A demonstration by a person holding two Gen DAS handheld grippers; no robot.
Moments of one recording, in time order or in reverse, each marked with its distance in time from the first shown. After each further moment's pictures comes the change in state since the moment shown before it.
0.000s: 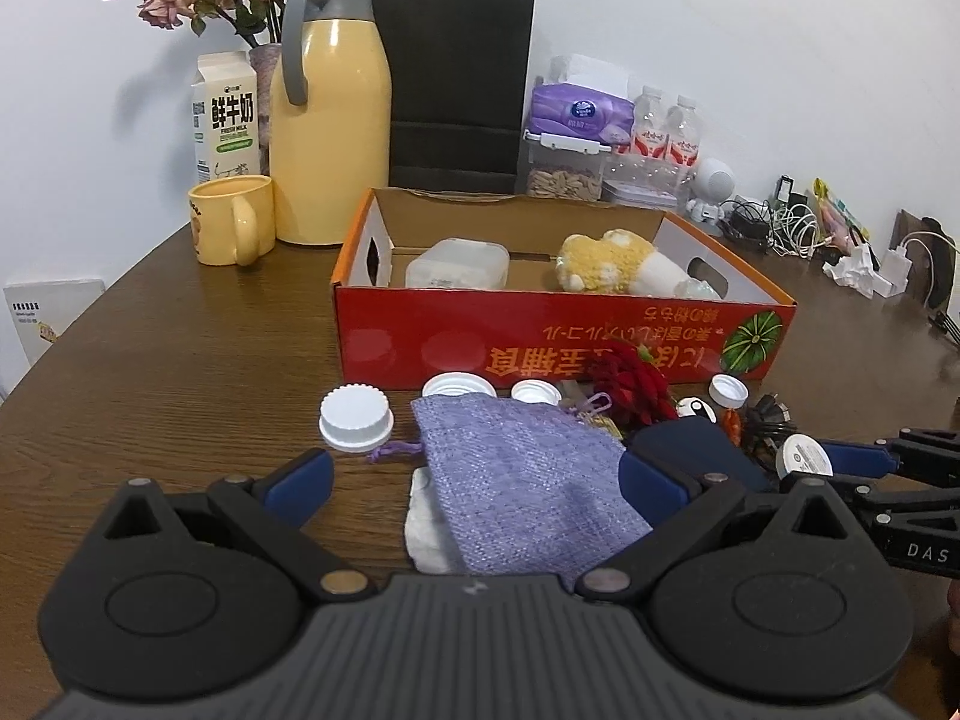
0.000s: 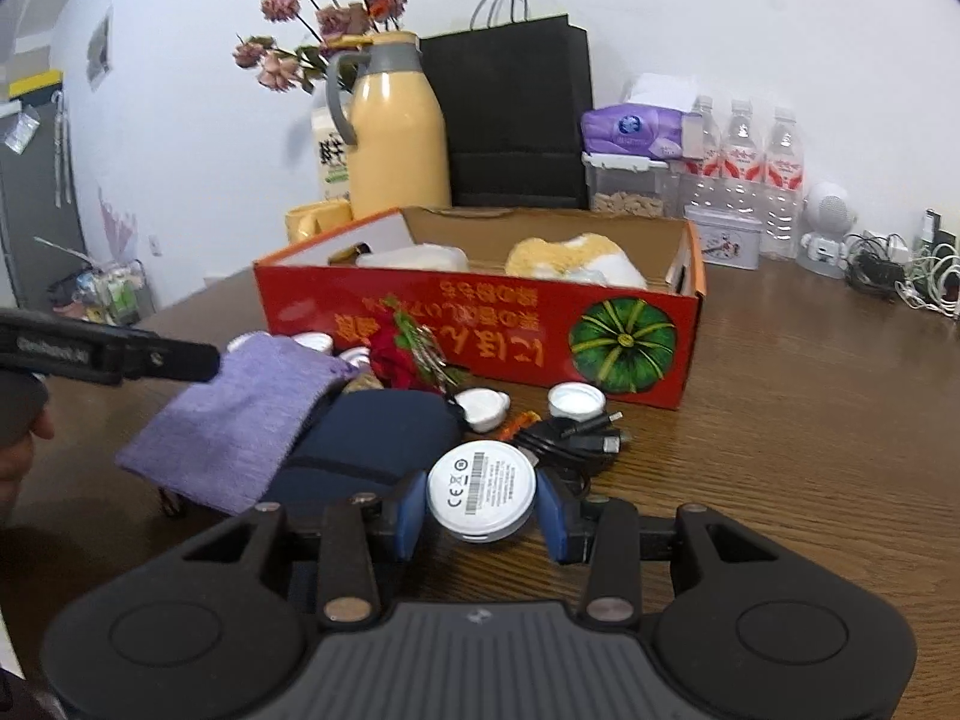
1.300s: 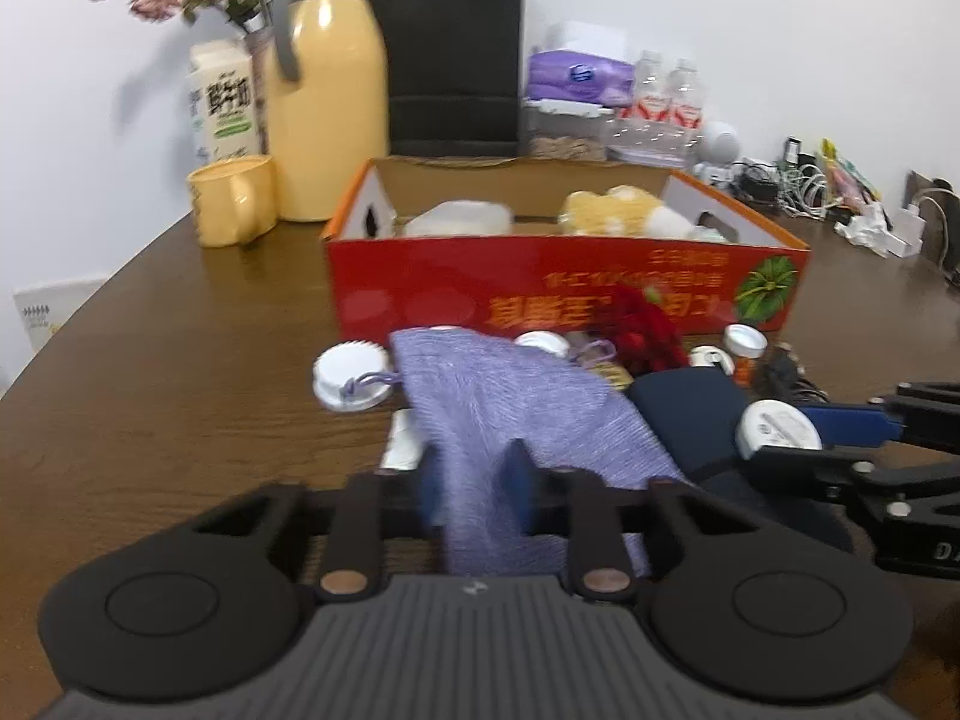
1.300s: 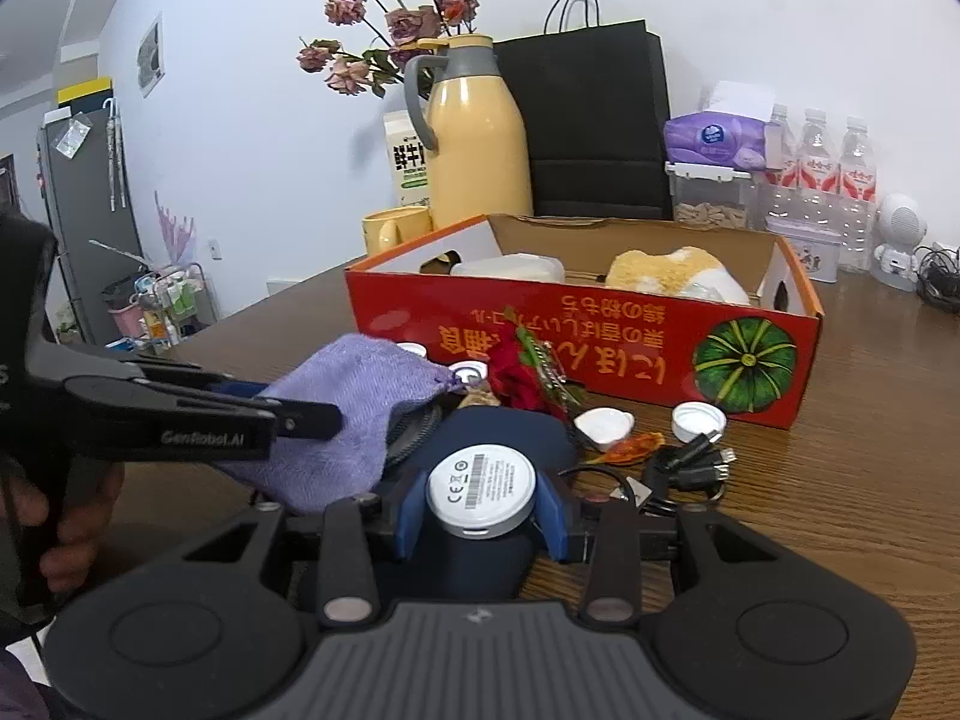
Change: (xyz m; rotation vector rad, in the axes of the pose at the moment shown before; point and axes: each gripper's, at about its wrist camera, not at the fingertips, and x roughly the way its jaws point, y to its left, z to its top) left arm 0.010 -0.007 -0.021 0.034 0.032 0.039; right arm 0.008 0.037 0.006 -0.017 -0.012 0.118
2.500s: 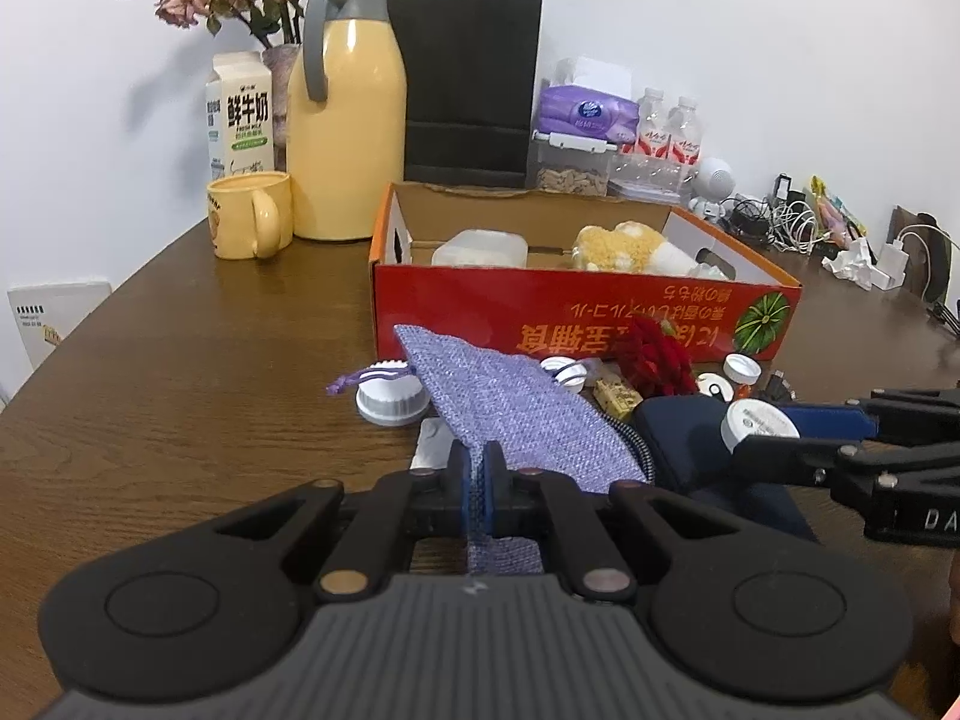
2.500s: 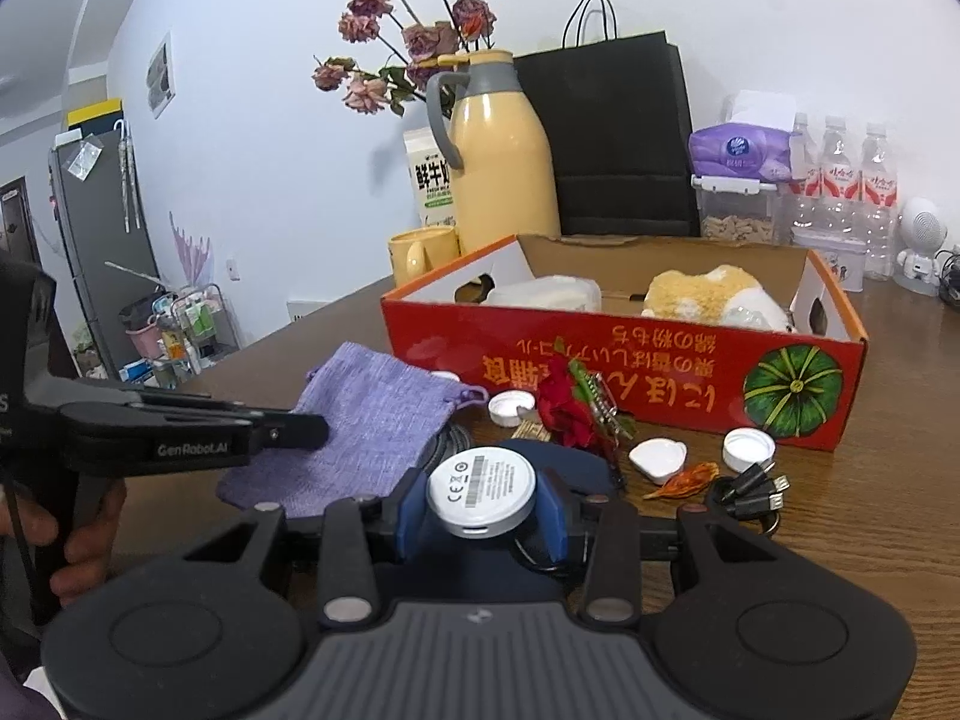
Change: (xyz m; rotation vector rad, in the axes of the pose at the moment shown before) left arm -0.020 0.026 0.001 -0.019 -0.058 -0.044; right arm 0.004 0.014 0.013 0.025 -0.032 0.038
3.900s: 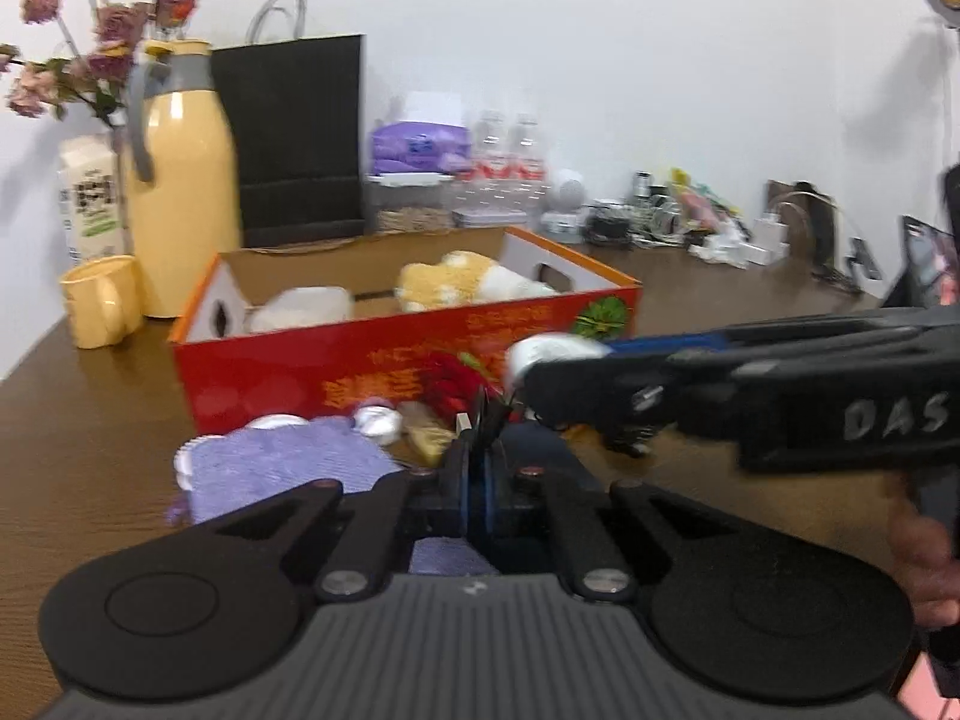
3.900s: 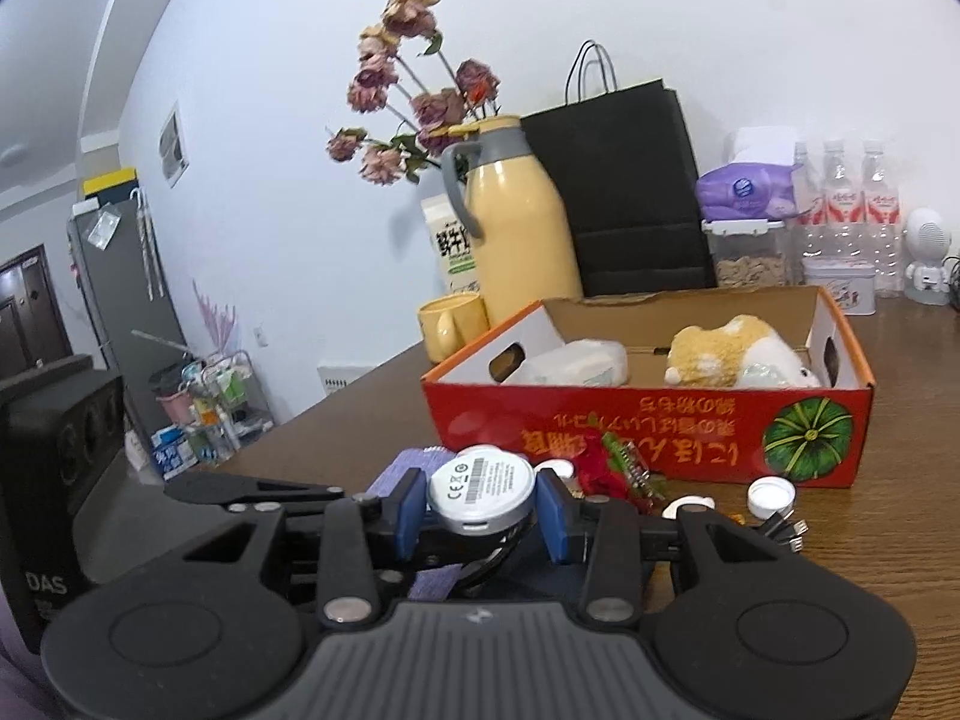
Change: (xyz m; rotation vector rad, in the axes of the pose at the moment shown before) left arm 0.003 -0.060 0.000 0.169 -0.083 -0.186; right arm -0.026 0.007 0.020 0.076 -0.116 0.055
